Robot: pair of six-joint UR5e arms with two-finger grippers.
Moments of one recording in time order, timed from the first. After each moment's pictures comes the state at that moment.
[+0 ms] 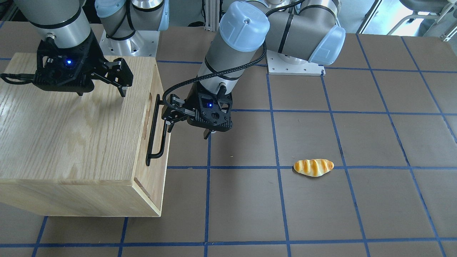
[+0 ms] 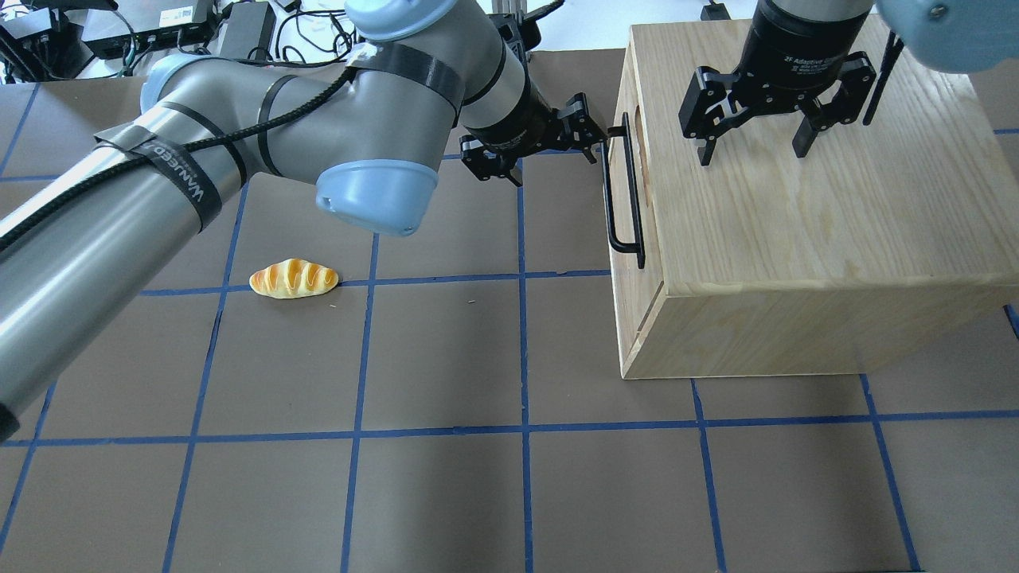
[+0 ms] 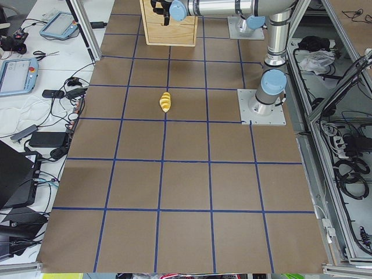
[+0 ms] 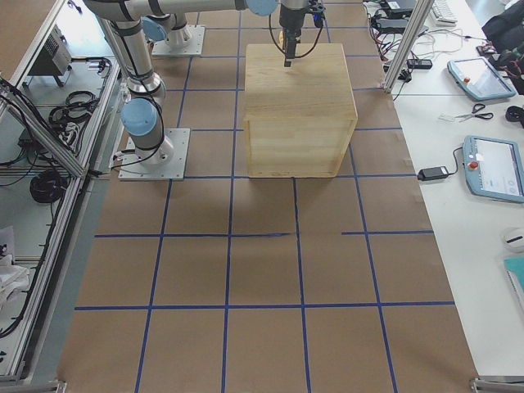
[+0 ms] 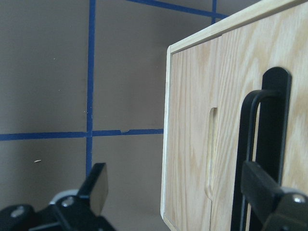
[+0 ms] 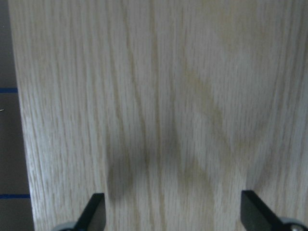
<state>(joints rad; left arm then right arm) -1.92 -1.87 -1.55 -0.98 1.27 -0.45 1.60 -1.49 1.43 -1.47 -1.61 0.02</state>
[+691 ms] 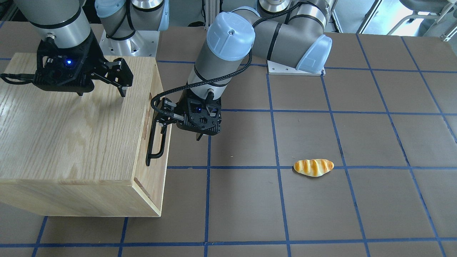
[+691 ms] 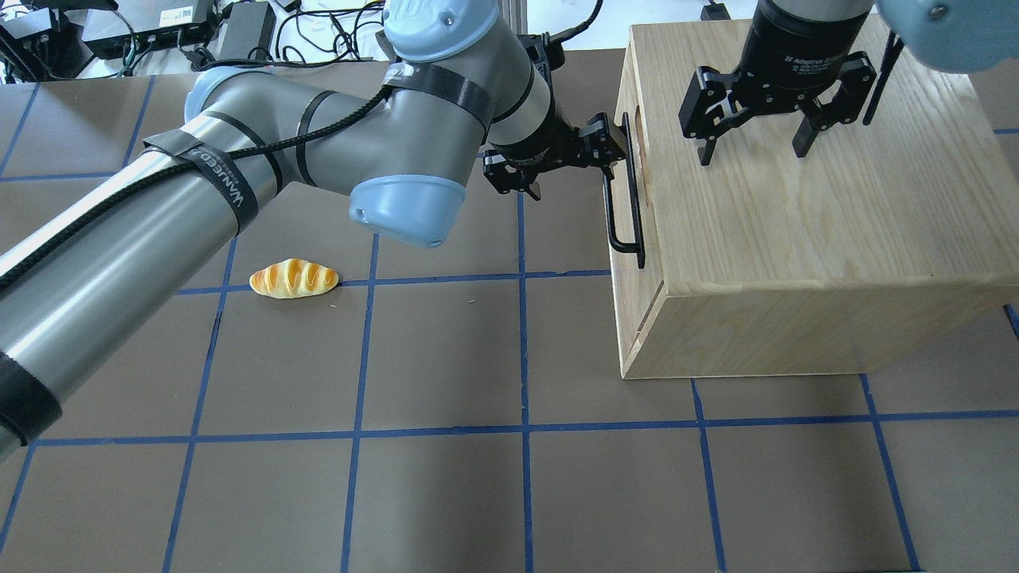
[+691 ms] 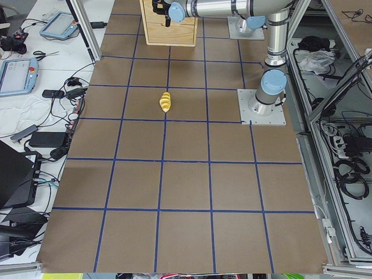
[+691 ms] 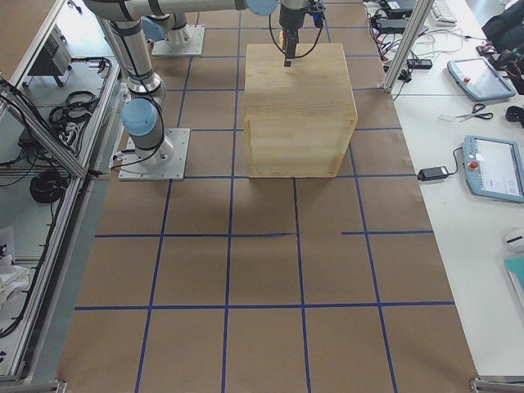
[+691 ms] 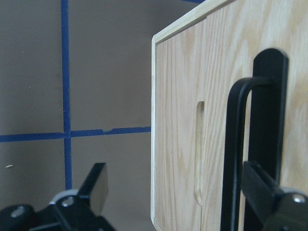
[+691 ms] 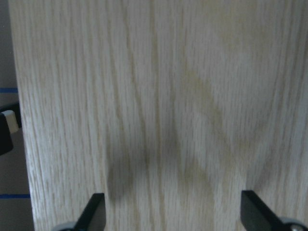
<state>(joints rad) -1.95 -1.90 -1.55 -0.97 1.27 -0.45 1.60 -1.49 1.43 -1.47 -1.61 0.02</state>
